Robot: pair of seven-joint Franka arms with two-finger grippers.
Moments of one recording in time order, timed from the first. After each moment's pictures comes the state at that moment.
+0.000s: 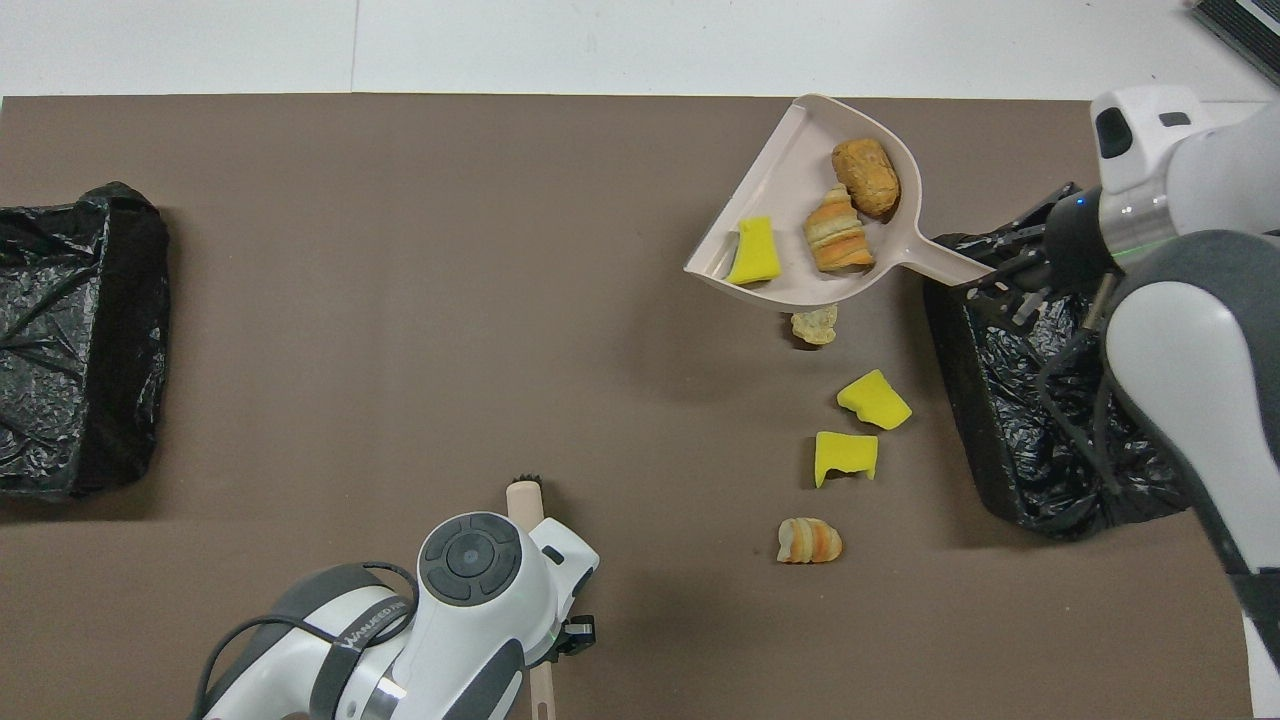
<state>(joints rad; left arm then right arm) -0.49 -0.13 -0.30 -2.44 -0.37 2.00 -0.63 -0.04 0.13 0.07 -1.62 0.19 1.81 -1.00</state>
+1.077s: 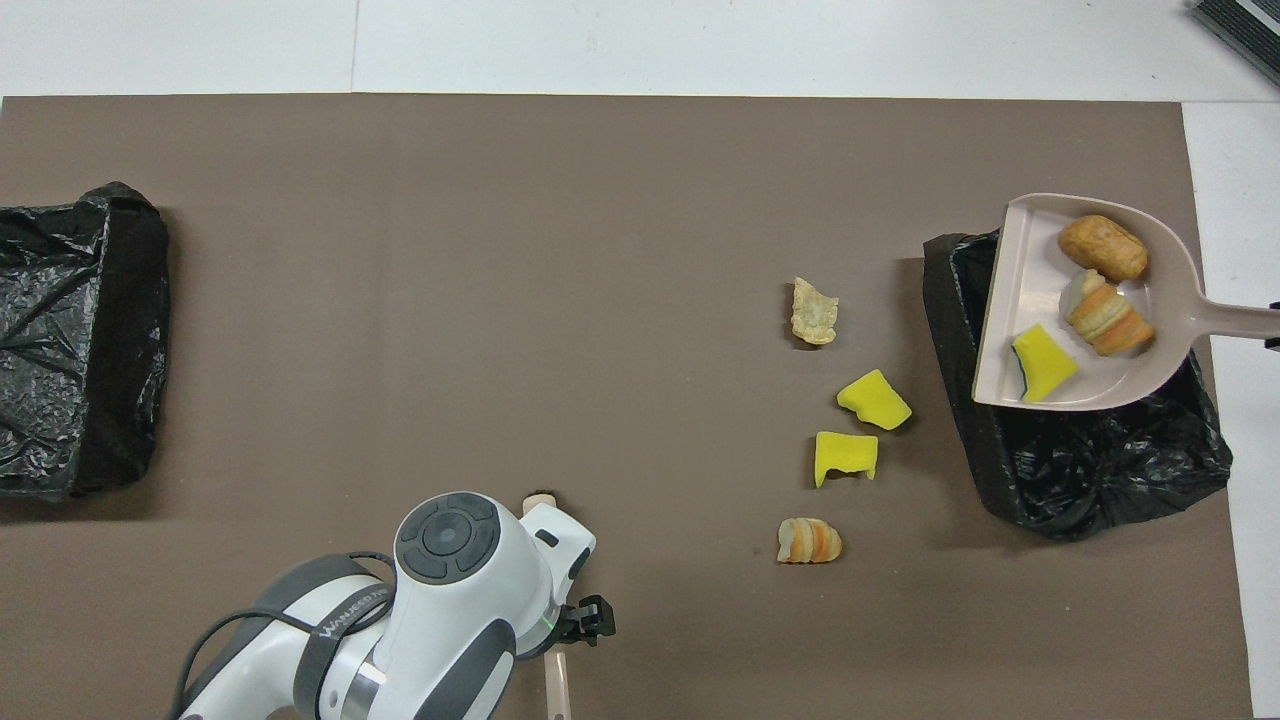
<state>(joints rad) -0.47 -0.13 -0.27 -2.38 -0.42 1.95 -0.63 -0.39 0.13 0.06 -1.59 -0.02 1.72 -1.63</state>
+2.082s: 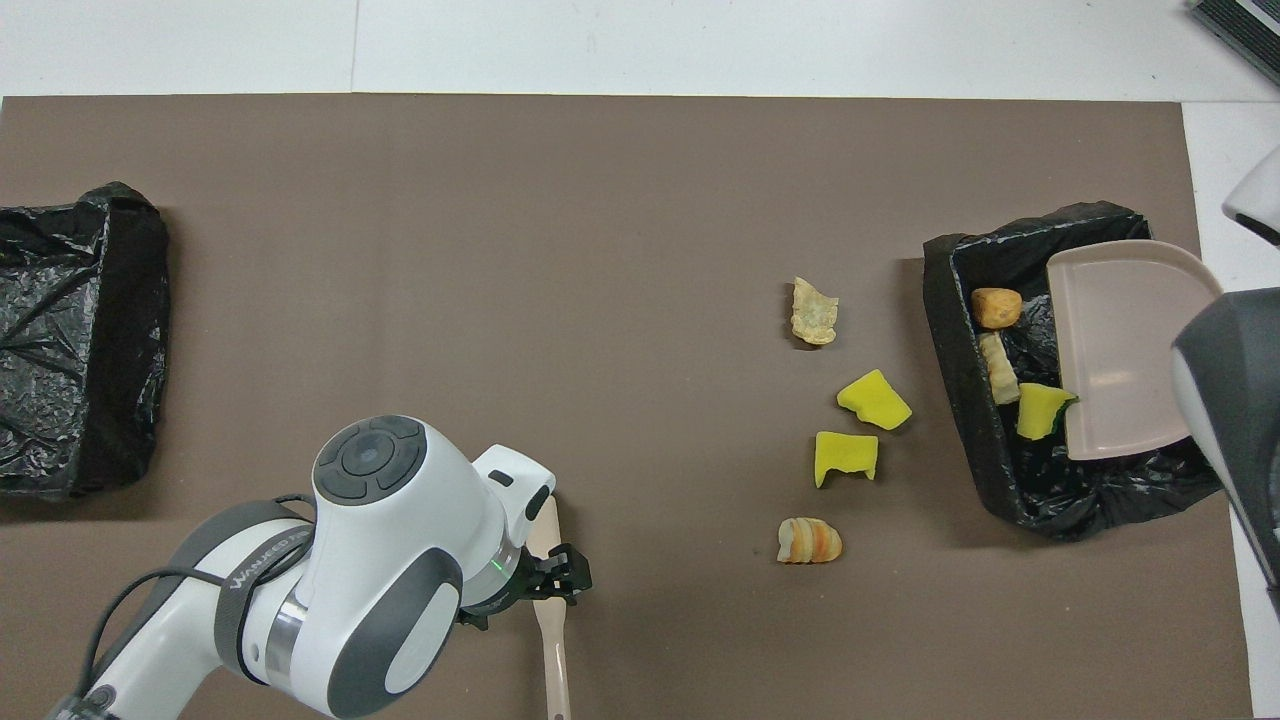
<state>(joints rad) -0.35 -0.12 -0.27 -2.25 -0.42 1.81 -0.63 -0.08 0.08 0.08 -1.62 -0.70 1.61 -1.44</state>
